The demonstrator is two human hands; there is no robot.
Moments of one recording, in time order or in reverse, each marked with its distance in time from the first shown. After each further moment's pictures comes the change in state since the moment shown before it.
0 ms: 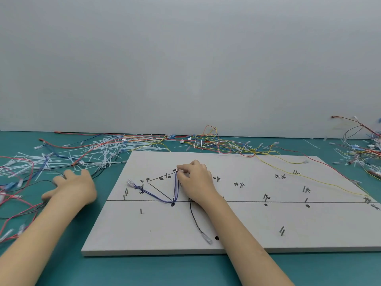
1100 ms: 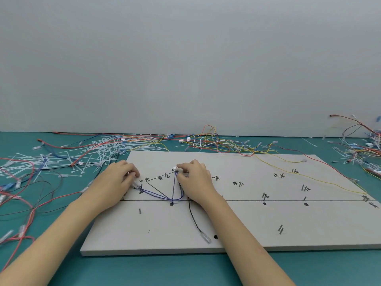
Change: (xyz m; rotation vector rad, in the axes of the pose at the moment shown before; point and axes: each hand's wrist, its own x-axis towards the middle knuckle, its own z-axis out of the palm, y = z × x) left_hand -0.016 0.031 0.012 -0.486 0.269 0.895; right_hand 0.001 0.001 0.000 -0.024 -0.002 -0.003
